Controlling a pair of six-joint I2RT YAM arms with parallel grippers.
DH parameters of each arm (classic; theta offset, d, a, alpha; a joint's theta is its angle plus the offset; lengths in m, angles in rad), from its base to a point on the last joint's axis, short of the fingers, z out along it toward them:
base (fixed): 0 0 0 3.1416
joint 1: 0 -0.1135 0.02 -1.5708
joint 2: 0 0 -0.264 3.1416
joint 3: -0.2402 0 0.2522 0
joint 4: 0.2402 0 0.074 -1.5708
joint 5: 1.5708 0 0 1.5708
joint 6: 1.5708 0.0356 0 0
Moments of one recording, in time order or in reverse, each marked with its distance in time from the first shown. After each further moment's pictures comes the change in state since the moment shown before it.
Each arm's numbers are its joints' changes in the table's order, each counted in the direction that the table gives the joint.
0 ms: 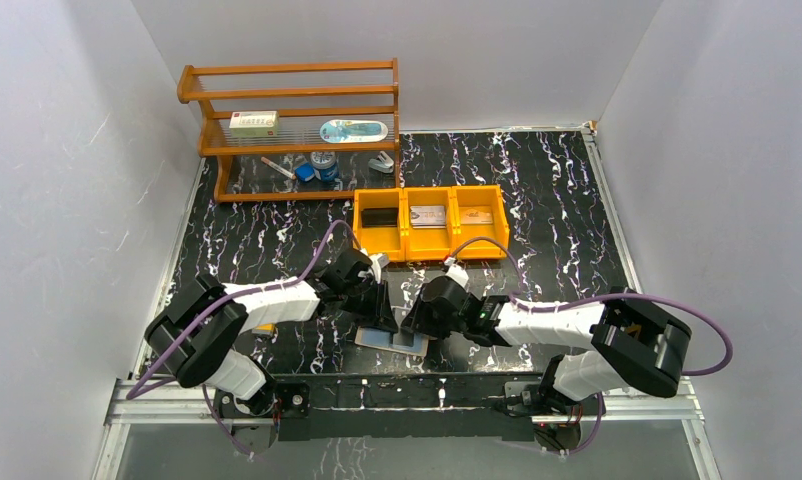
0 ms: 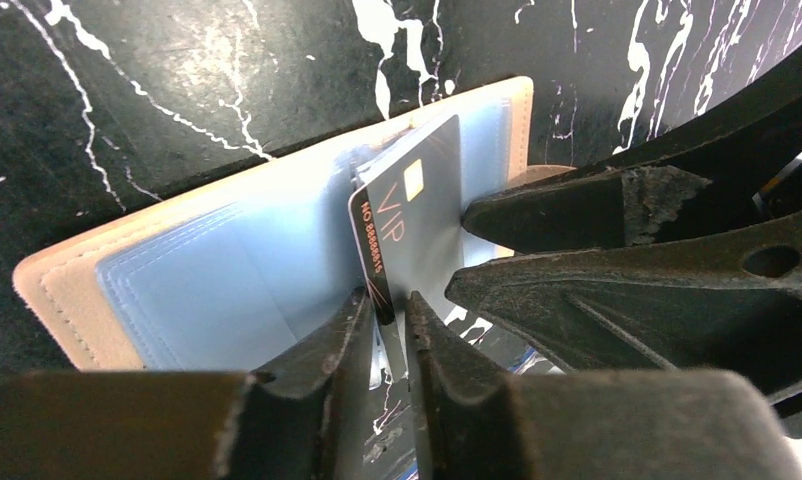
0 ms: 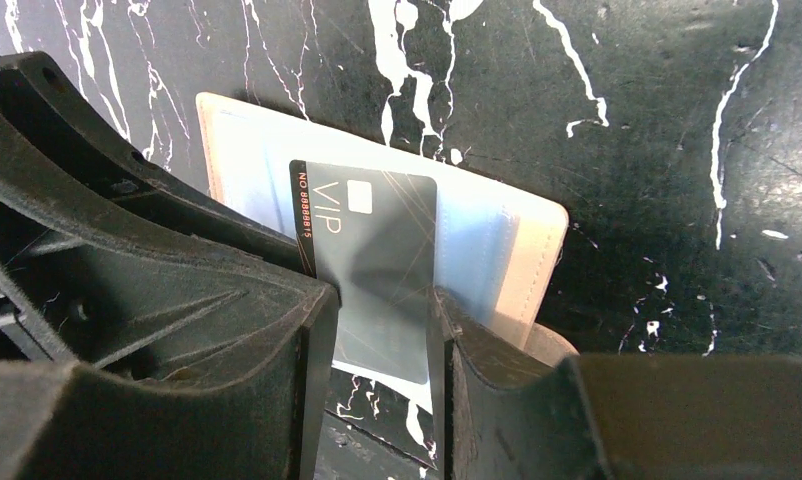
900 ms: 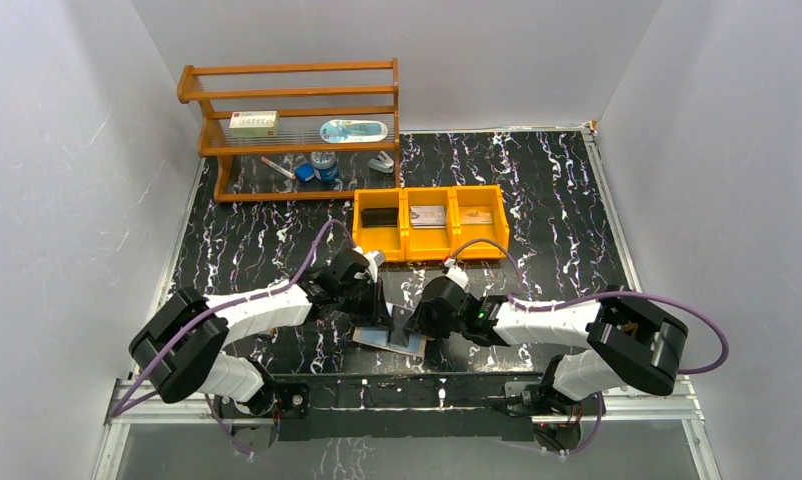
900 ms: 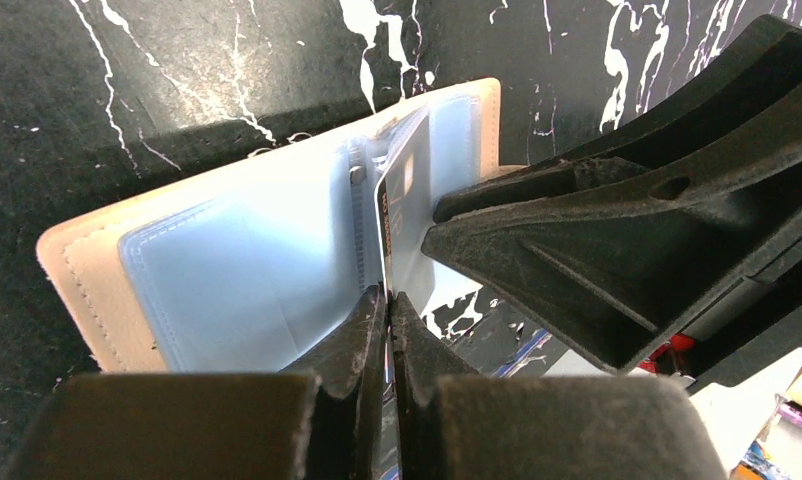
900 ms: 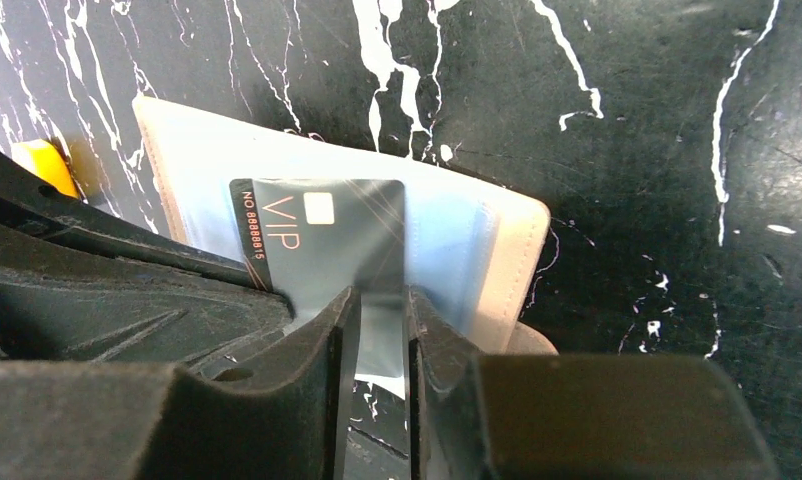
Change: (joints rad) left arm 0.010 0.095 0.006 0.059 -0.078 -0.015; right arm 0.010 -0.016 0.004 -0.007 -0.013 0.025
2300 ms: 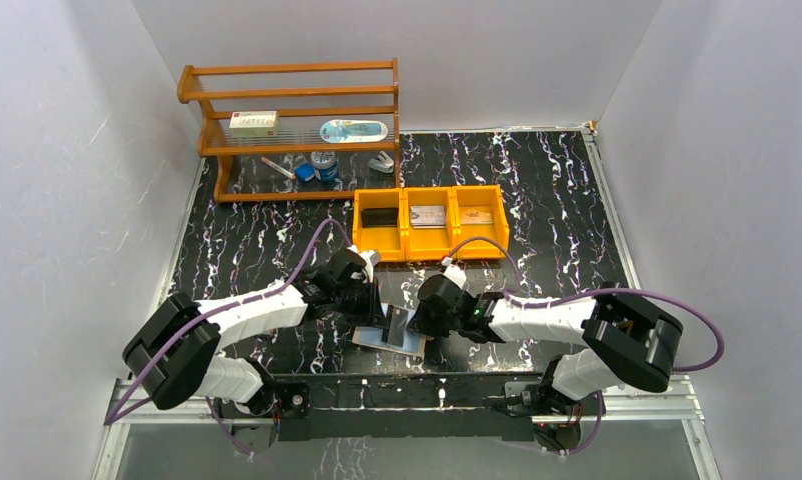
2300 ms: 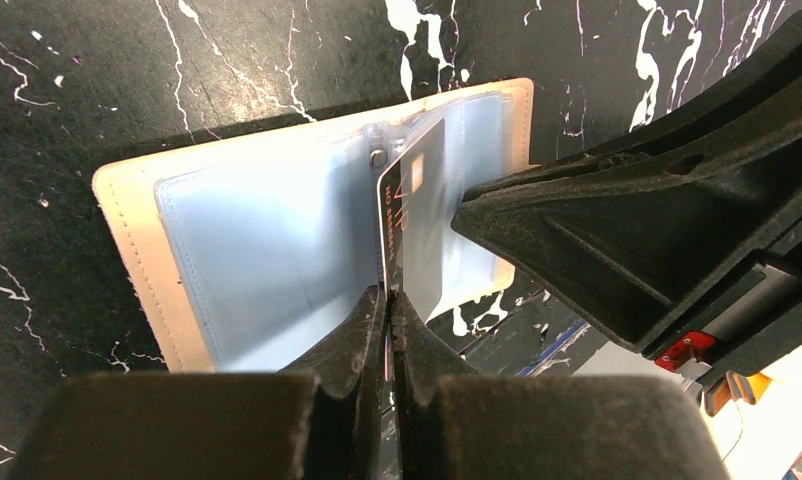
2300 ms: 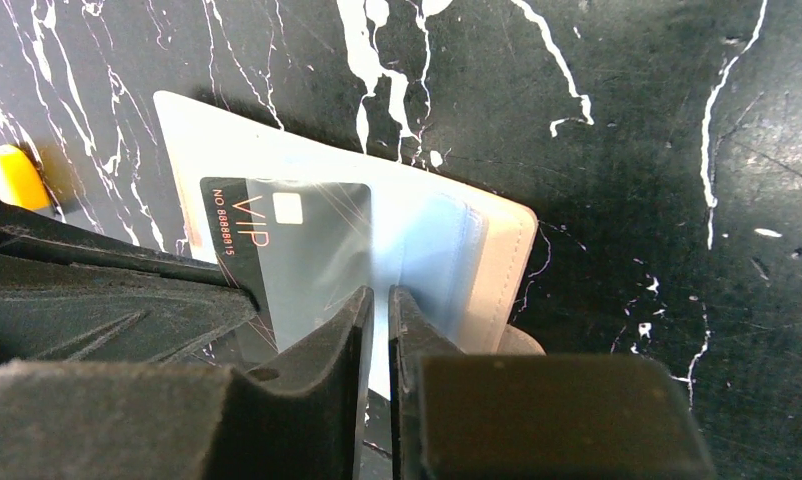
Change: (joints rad) left arm -0.001 0.045 0.000 0.068 -0.042 0.031; right arm 0.000 -0.029 -0.040 0.058 0.005 -0.010
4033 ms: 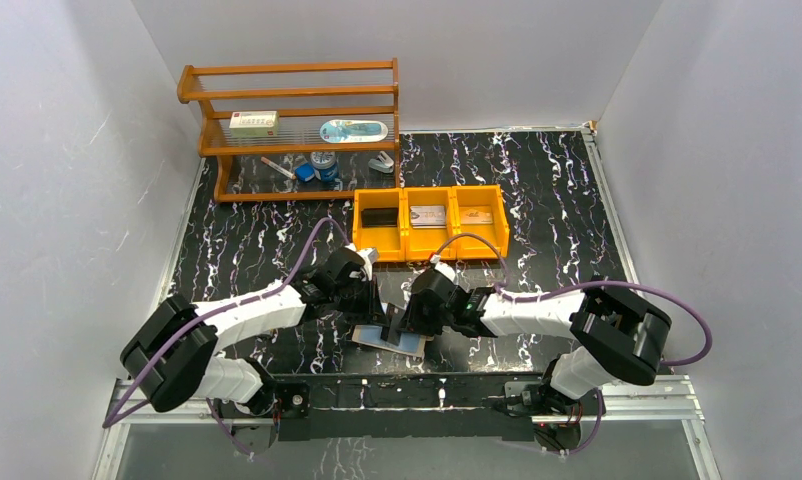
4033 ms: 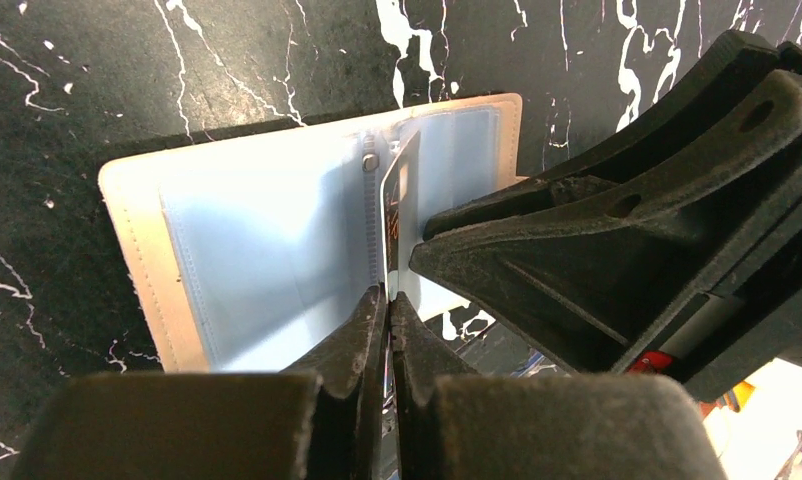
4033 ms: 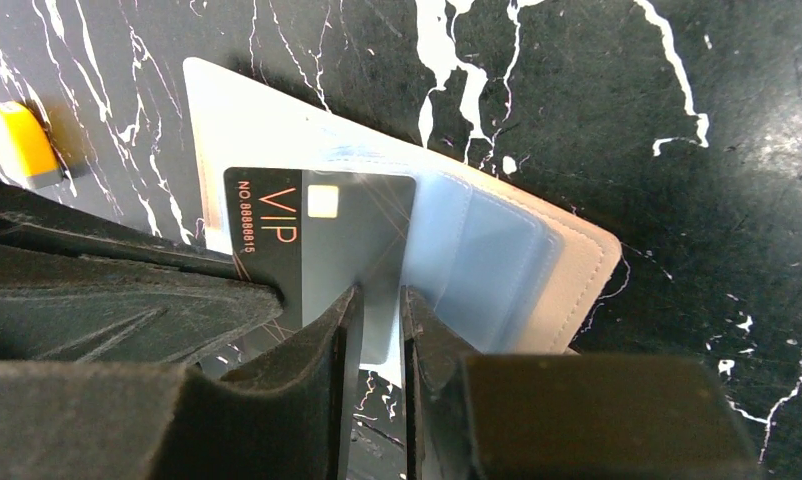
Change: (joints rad) left arm -0.006 0.008 0.000 -0.010 -0.002 -0.024; right arm 0.012 -0.061 -0.056 -0.017 -0.089 -0.056
